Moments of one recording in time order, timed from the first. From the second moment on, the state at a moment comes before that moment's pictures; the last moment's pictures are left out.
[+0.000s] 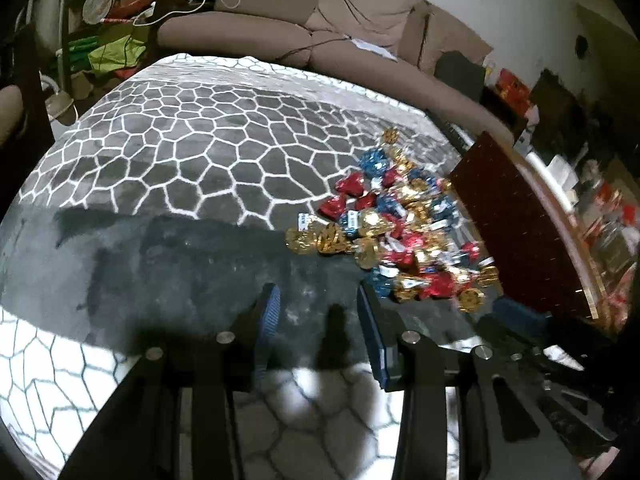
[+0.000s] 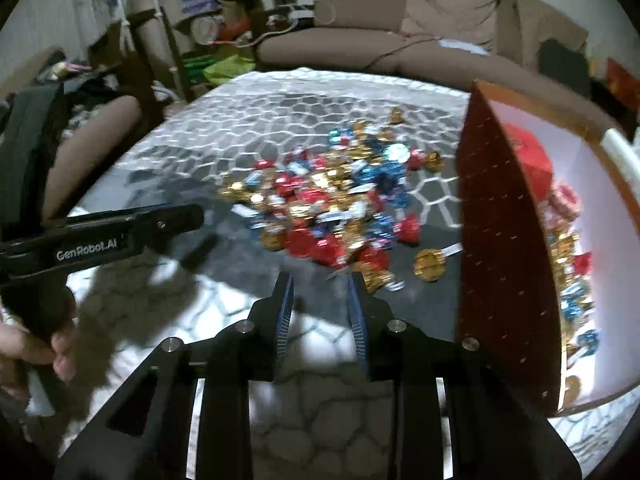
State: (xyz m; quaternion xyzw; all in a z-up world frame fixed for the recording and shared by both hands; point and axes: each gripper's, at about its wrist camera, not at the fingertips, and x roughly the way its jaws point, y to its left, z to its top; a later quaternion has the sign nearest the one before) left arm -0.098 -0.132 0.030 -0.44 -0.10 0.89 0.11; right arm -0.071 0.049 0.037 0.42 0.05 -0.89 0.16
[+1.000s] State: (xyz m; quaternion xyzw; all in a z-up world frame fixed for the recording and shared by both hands) left arm -0.135 -0.127 0.021 -0.42 -0.04 0.90 0.09; right arm -0.097 0.042 0.008 0.44 0.04 -0.89 0.11
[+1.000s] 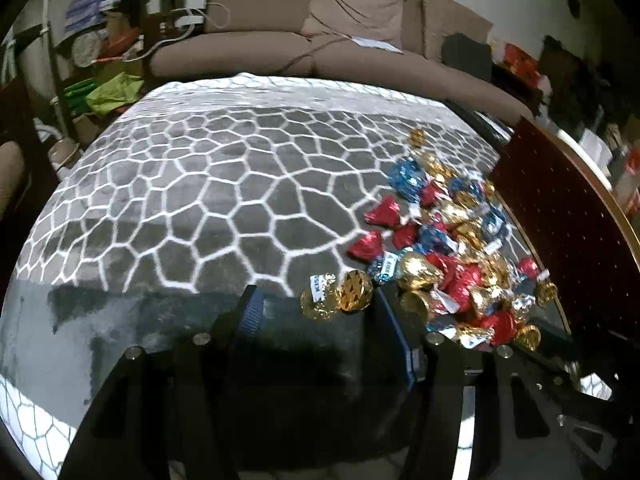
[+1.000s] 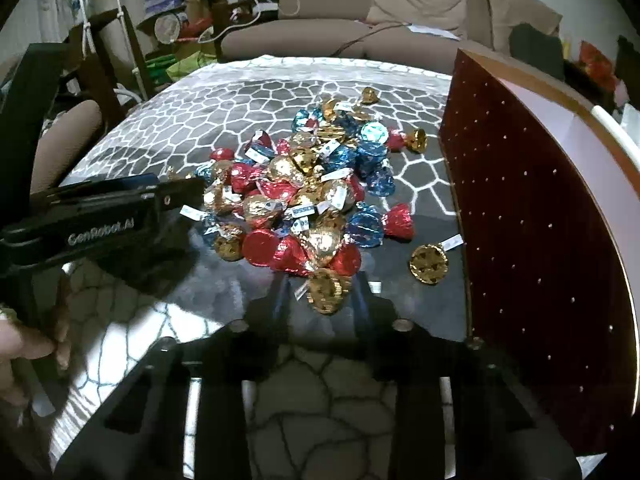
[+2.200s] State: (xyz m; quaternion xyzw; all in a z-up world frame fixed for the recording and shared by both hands) left arm -0.143 -0.137 0.018 -0.42 -0.06 0.90 0.11; right arm -0.091 0.042 0.008 0.44 0.02 -0.88 0.16
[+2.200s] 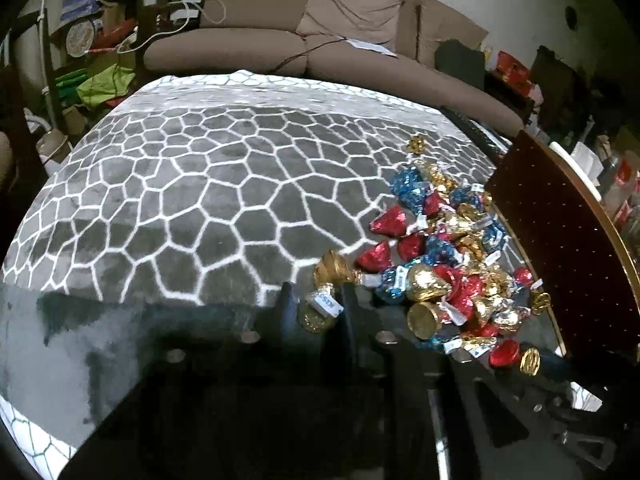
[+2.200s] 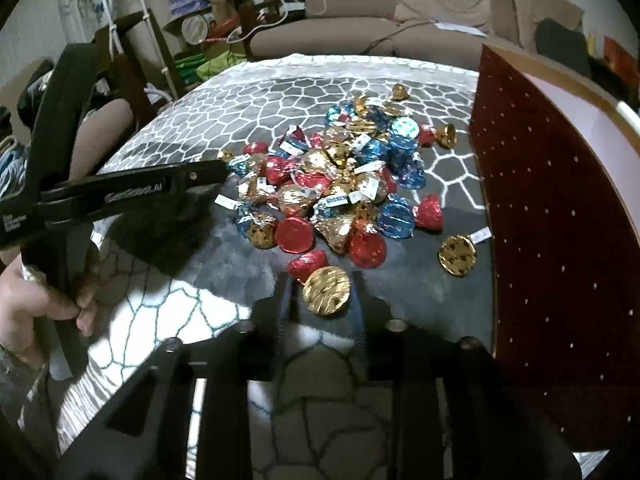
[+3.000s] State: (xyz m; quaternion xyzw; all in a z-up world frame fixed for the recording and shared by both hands) left arm -0.050 -0.063 0.114 -0.37 -0.03 0.91 0.16; right arm -0.049 0.106 0.127 0.37 -0.03 -0.91 0.19
